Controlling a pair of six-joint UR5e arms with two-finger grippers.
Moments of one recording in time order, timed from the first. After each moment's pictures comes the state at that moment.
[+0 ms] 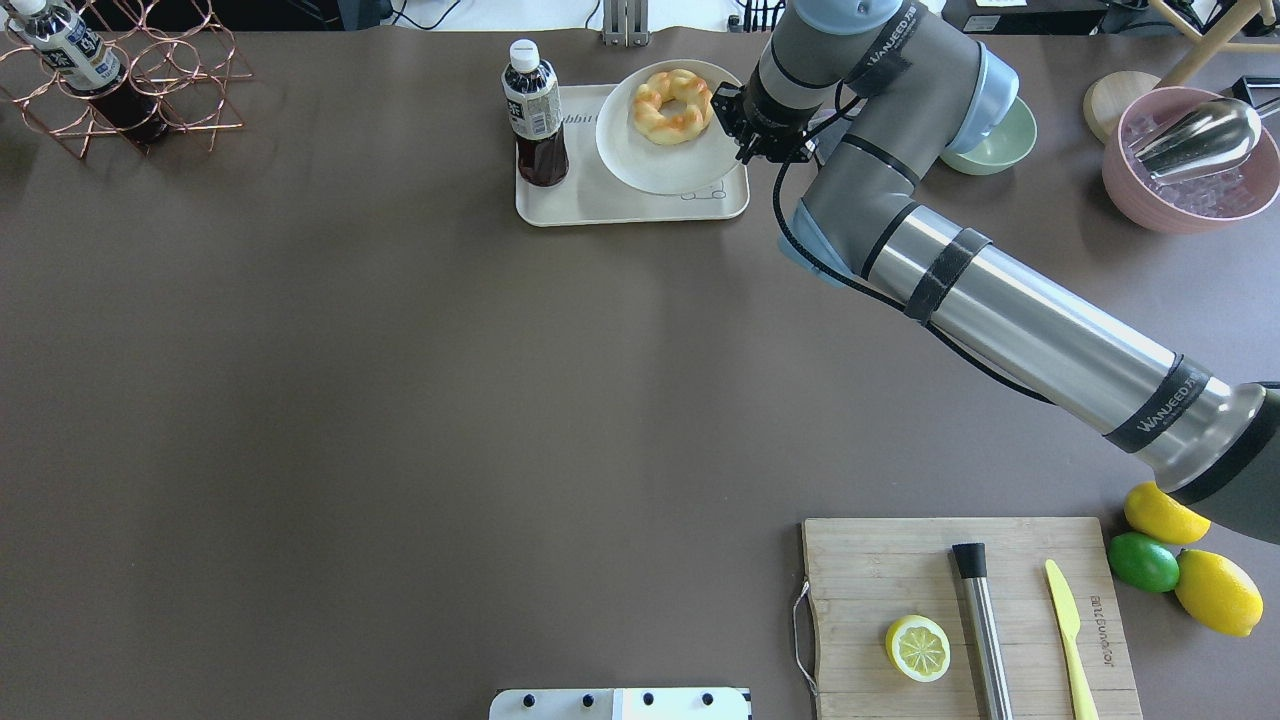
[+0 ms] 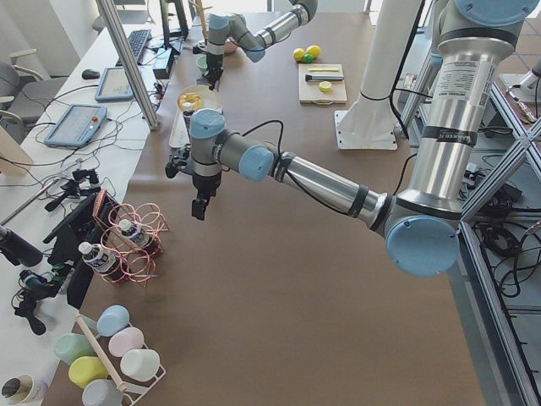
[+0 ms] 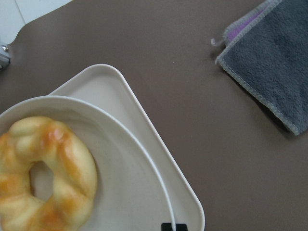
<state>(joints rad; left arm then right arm) -1.38 -1.75 -1.77 -1.55 -2.23 -0.14 0.85 -0.69 1.09 -1.15 2.00 1.53</state>
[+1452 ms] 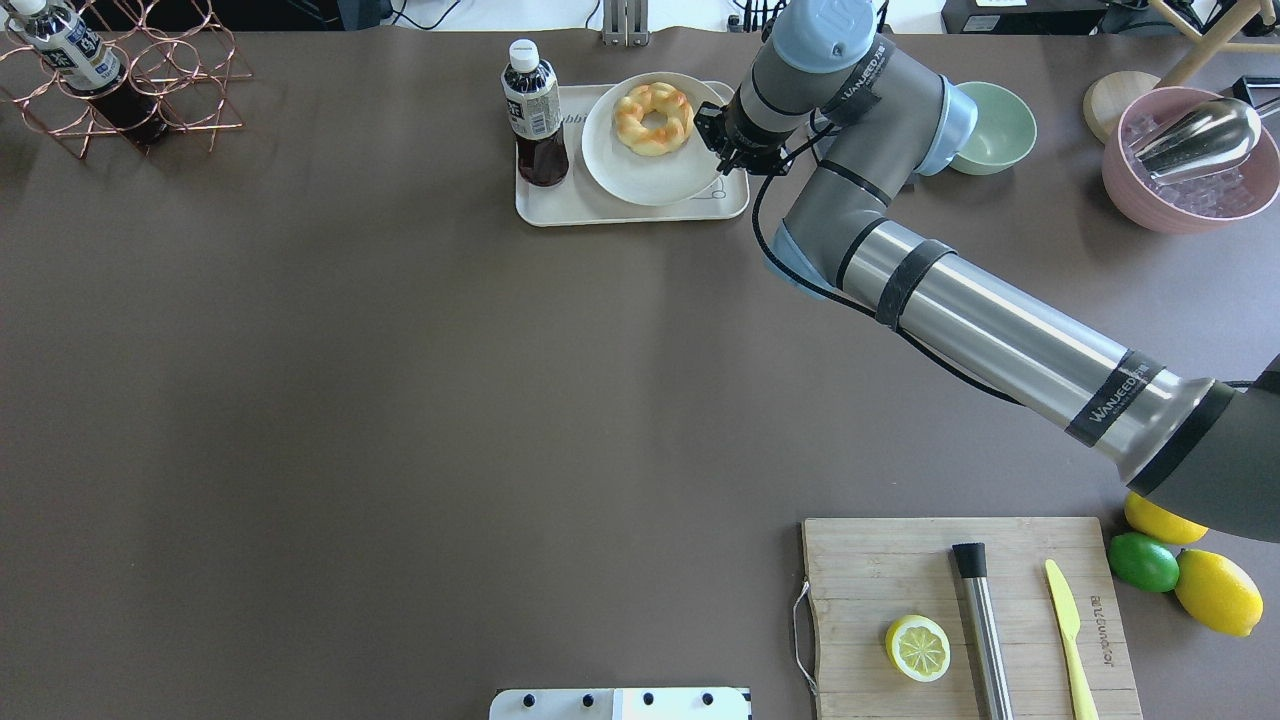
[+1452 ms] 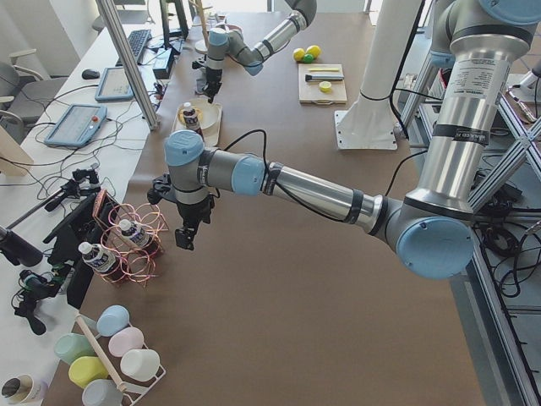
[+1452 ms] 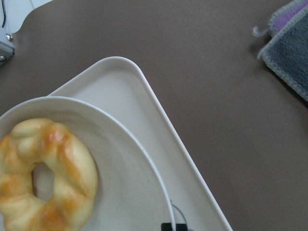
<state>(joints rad) -1.50 -1.77 -1.68 -1.47 -2.26 0.12 0.83 -0.63 0.89 -0.95 1.98 1.53</state>
